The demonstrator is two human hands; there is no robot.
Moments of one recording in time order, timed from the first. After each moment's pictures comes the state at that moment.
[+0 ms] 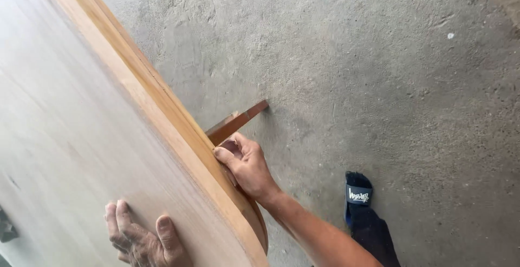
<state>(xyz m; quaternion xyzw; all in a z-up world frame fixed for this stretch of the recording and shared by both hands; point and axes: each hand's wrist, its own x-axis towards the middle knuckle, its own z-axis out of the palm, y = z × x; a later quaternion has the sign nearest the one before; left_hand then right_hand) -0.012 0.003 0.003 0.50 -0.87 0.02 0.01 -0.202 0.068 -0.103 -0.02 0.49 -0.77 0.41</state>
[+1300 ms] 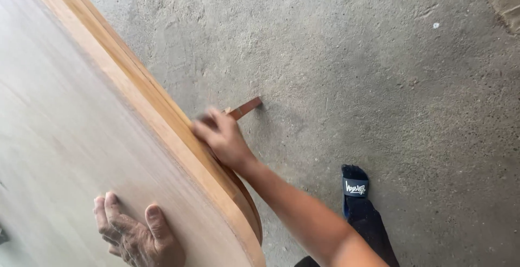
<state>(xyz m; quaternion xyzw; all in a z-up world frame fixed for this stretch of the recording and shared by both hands) -0.019 0.011 0.014 0.52 -0.85 -0.03 0.00 -0.198 0.061 -0.114 -0.06 0.55 -0.73 0.41</state>
